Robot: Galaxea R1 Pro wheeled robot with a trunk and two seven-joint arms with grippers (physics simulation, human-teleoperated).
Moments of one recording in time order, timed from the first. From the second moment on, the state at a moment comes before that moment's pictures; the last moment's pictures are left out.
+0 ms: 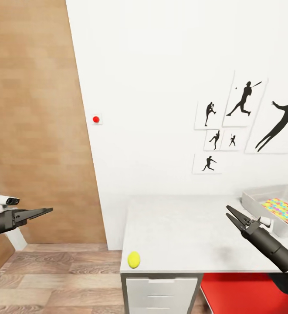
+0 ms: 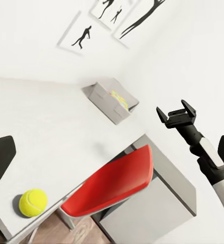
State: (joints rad) left arm -0.45 0.56 0.36 -1.25 0.31 0.96 -1.57; right arm -0.17 -0.22 -0.43 -1.51 -1.00 0.74 0.67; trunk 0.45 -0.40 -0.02
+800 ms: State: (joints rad) left arm -0.45 0.56 0.36 -1.25 0.31 0.96 -1.57; right arm -0.17 -0.22 -0.36 -1.51 -0.84 0.74 0.57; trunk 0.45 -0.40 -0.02
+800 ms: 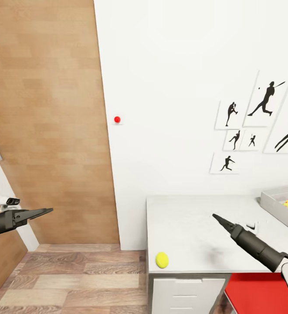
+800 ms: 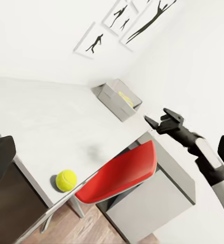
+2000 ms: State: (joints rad) left arm -0.45 0.56 0.35 -1.25 0.31 0.96 -1.57; right arm -0.29 -0.07 0.00 -1.51 -0.80 0.82 -0.30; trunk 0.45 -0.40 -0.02
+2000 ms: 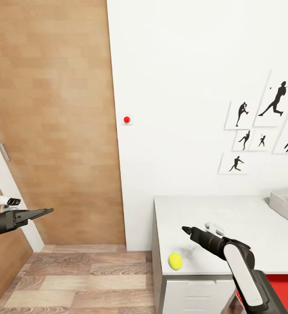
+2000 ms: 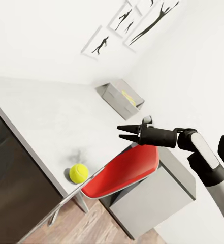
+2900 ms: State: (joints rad) left arm -0.45 0.54 0.35 -1.25 0.30 0.96 -1.57; right arm -0.37 -0.07 0.04 -1.37 -0.80 0.82 -0.39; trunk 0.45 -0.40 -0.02
